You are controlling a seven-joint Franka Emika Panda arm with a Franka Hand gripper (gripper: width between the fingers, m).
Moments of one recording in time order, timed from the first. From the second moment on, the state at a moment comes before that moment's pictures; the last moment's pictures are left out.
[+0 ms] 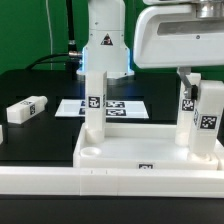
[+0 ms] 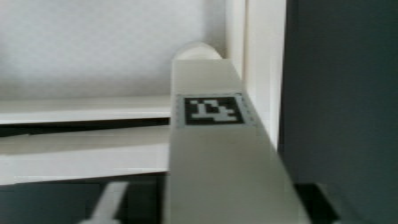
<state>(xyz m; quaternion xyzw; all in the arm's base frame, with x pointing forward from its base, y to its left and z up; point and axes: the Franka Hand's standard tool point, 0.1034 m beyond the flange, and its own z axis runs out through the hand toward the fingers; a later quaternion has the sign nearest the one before) 0.634 0.100 0.122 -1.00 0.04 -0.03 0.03</state>
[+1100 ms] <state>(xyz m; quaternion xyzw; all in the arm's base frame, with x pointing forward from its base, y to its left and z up) 0.629 0.093 0.120 -0.91 0.41 -0.02 0.04</state>
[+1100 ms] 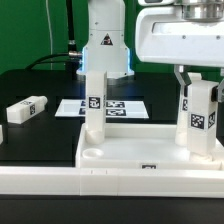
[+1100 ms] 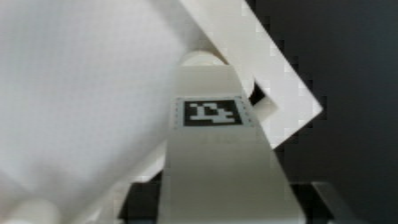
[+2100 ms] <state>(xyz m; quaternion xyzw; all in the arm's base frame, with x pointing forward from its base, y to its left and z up) 0.630 0.101 0.120 -0.71 0.70 0.00 0.06</state>
